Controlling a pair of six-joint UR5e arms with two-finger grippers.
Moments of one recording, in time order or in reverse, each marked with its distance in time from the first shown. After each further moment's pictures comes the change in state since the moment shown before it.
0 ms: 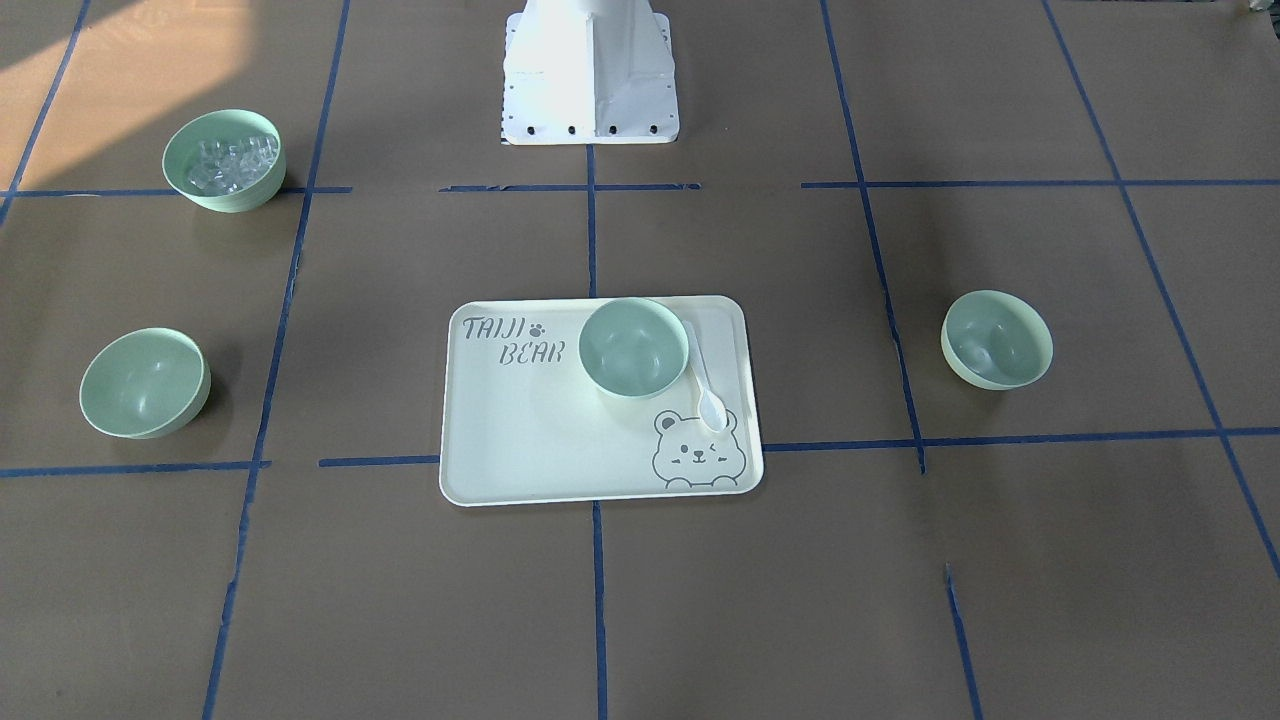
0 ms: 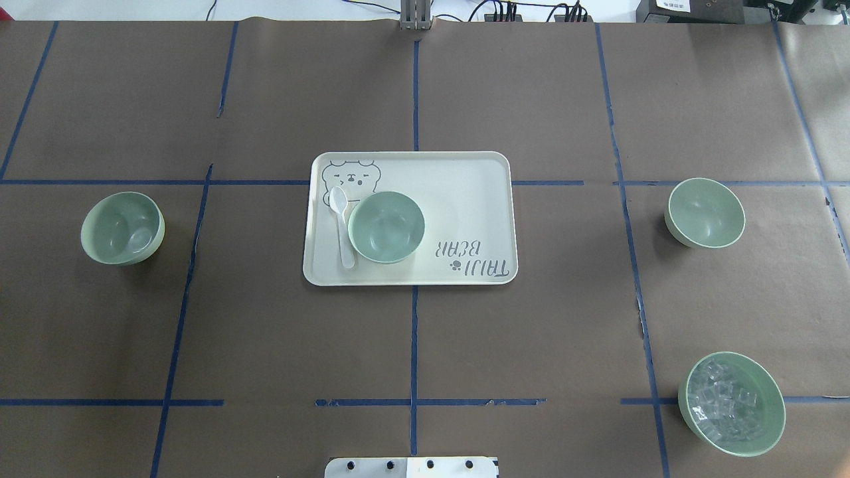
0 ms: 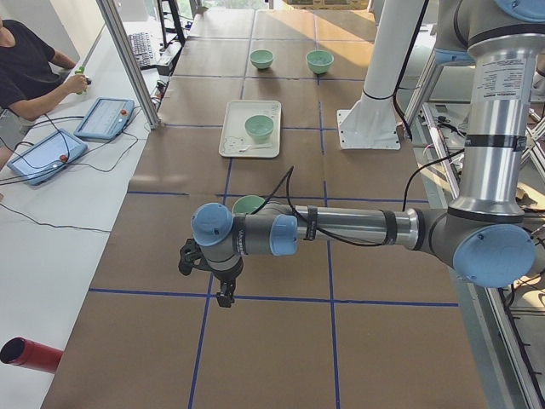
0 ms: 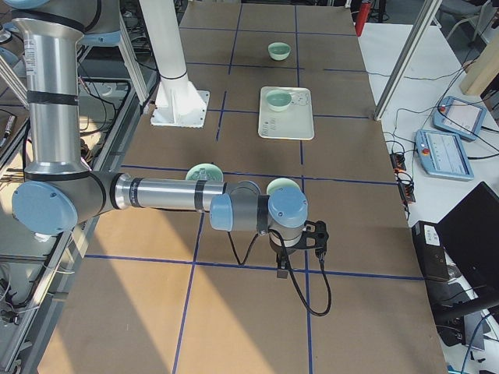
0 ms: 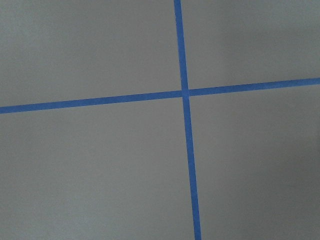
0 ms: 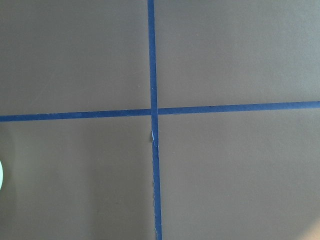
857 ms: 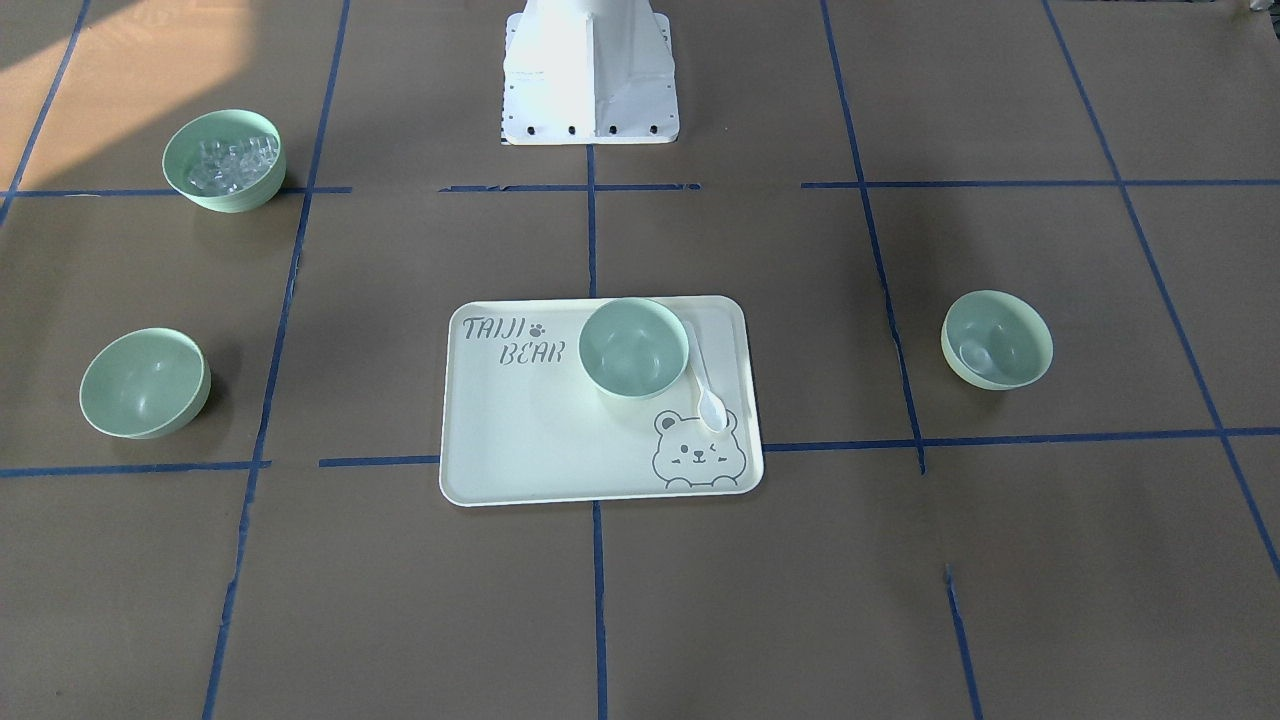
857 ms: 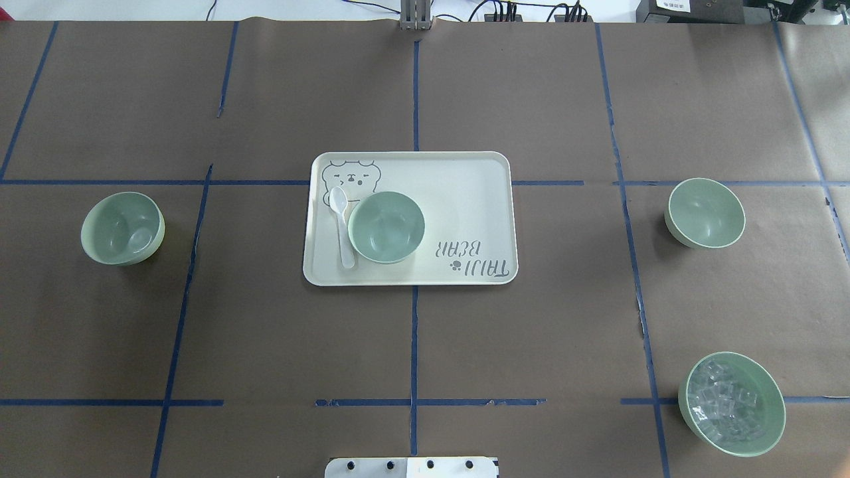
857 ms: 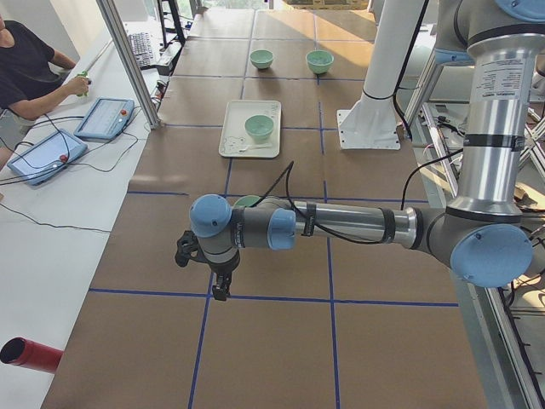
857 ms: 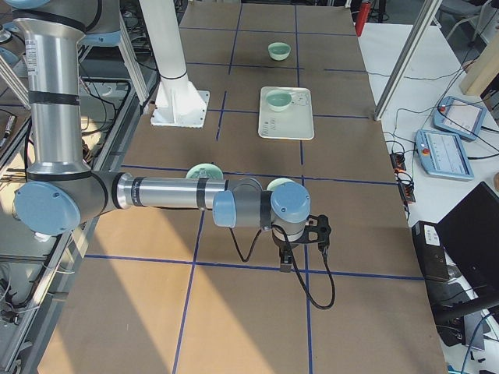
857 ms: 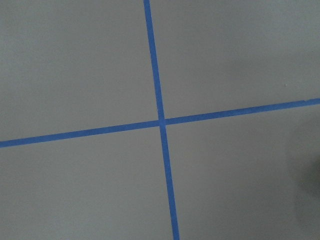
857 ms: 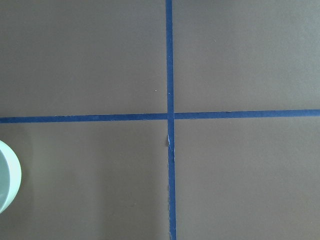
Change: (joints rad) left arm 0.055 -0.007 -0.061 -0.142 -0.011 -0.170; right arm -0.016 0.010 0.009 0.001 0.027 0.003
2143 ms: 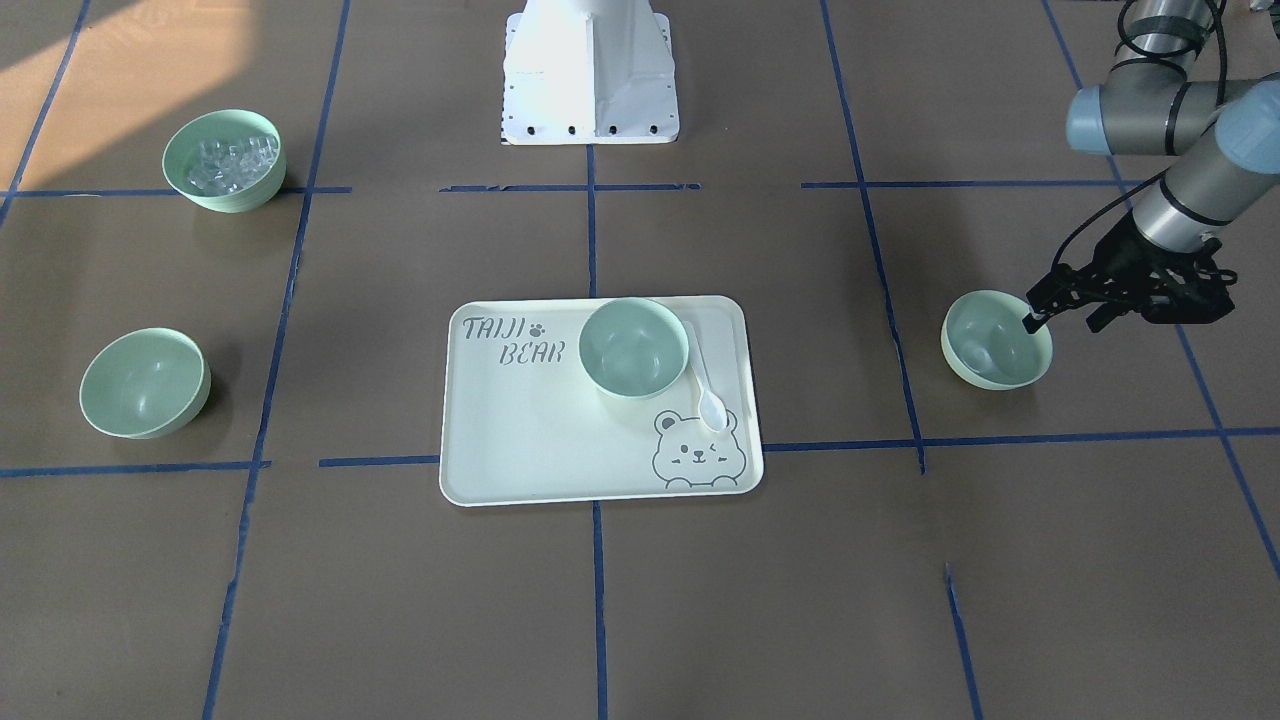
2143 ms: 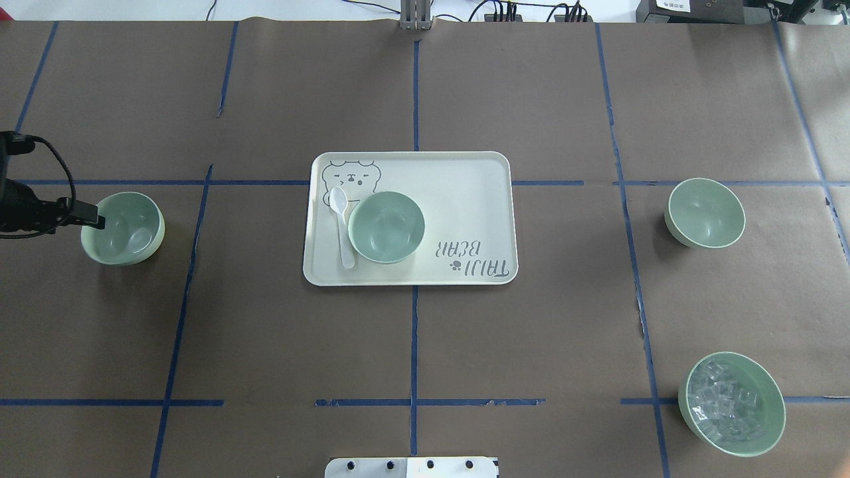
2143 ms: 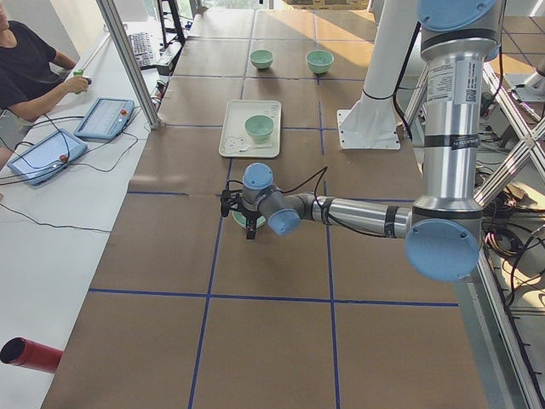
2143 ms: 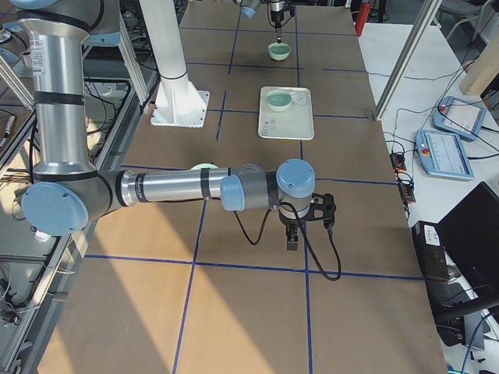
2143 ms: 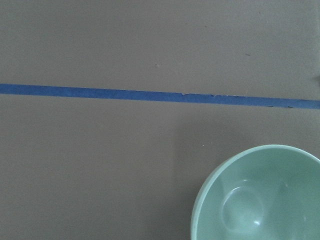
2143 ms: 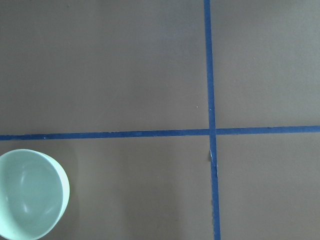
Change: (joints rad) left arm 0.554 0.047 0.017 -0.626 0.246 -0.915; right arm -0.057 0.017 0.081 0.029 0.022 0.144
